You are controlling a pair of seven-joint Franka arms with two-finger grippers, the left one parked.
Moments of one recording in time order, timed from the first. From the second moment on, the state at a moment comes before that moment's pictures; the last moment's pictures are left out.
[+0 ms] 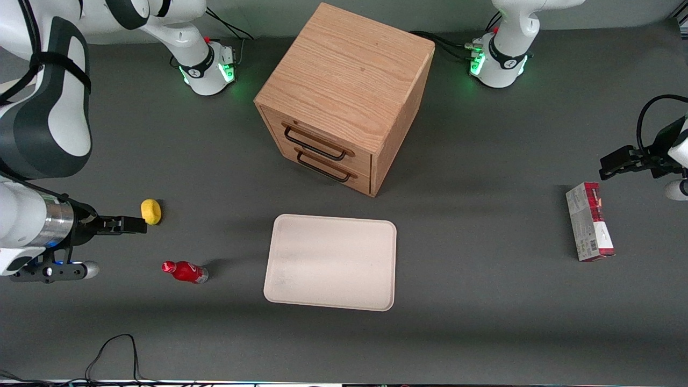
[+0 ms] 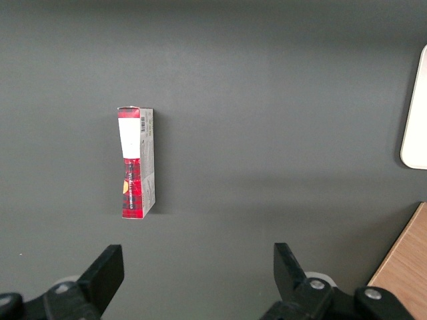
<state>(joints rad) 0.09 0.62 -0.02 -0.87 0.01 1.33 0.08</state>
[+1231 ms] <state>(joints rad) 0.08 0.74 -0.02 -1.23 0.02 1.88 0.08</state>
